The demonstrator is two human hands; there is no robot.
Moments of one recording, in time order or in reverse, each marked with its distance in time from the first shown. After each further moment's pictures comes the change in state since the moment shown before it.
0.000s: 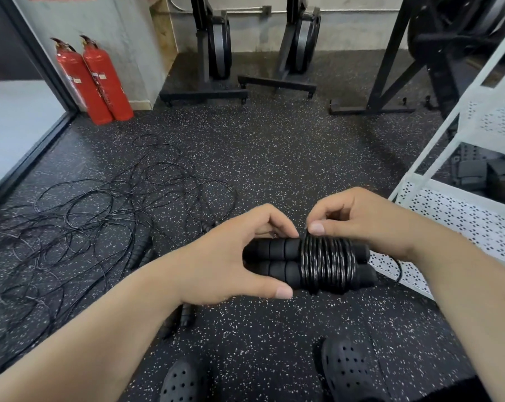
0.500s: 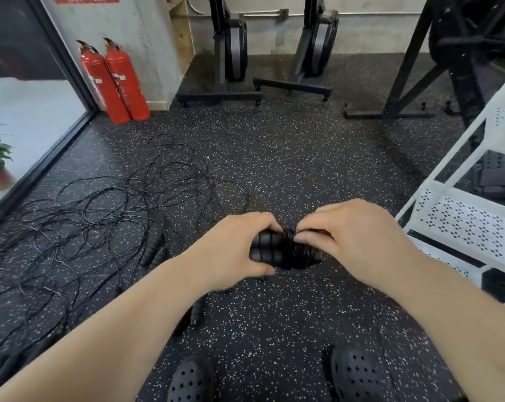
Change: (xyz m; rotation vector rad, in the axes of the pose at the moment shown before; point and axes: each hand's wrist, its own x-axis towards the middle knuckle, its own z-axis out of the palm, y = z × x) left_hand 0.015 -0.039 -0.010 0.540 0.192 -0.133; right_hand 0.012 -0.010 0.045 -0.984 0.277 -0.149
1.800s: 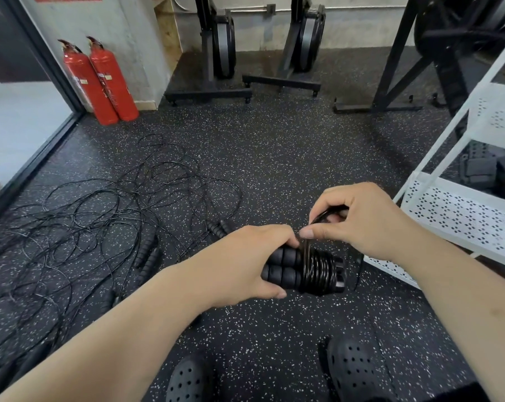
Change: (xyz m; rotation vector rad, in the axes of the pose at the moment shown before) left_hand -0.008 0.032 0.006 0.026 -0.171 0.147; right_hand -0.003 0.039 0.002 0.631 0.030 0.148
